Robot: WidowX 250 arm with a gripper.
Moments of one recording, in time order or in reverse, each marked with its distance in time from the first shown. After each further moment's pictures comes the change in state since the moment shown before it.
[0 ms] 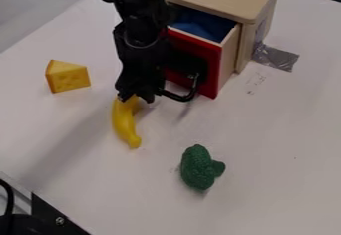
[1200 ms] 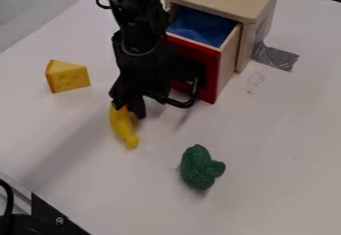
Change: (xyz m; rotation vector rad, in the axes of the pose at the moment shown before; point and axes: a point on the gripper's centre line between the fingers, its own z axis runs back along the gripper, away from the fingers) arm -0.004 0.006 0.006 0.012 0.017 -0.090
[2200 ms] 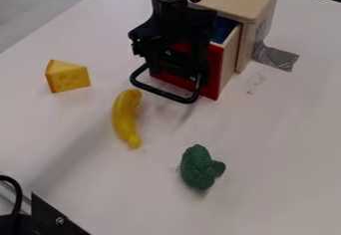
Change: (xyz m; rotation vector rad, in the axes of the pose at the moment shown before) arm -0.017 -0.040 0.053 -0.054 -0.042 -0.546
